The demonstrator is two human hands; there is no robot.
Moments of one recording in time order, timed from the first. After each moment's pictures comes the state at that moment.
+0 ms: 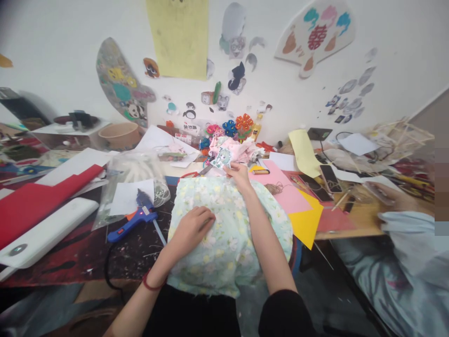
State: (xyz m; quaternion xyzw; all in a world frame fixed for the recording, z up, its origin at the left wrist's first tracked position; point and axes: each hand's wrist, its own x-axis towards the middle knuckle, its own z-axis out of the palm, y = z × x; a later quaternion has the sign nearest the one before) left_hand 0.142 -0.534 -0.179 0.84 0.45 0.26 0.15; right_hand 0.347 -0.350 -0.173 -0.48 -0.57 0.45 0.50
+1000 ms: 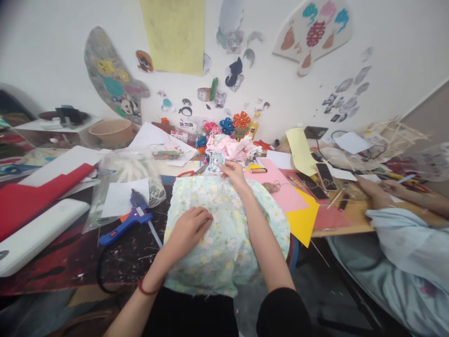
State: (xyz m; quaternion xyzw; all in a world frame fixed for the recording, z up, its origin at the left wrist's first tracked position) left_hand 0.141 -0.534 -0.180 0.85 0.44 0.26 0.13; right_hand 0.341 -0.349 -0.174 -0.49 -0.55 0.47 0.48
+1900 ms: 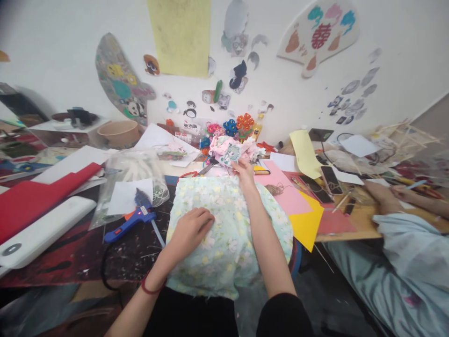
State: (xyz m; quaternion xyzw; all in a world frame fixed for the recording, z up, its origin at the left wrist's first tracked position) left_hand 0.143 -0.537 -0.179 0.84 0.46 0.26 0.11; right_hand 0.354 -0.344 -0.168 -0.48 -0.50 0.45 0.57
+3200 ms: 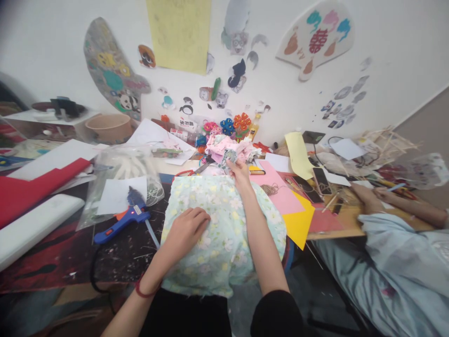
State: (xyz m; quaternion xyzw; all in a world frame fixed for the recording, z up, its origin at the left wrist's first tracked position) left_hand 0.142 -0.539 -0.181 0.85 0.46 0.25 0.08; right_hand 0.354 -0.341 -0.169 -0.49 -0.48 0.46 0.57
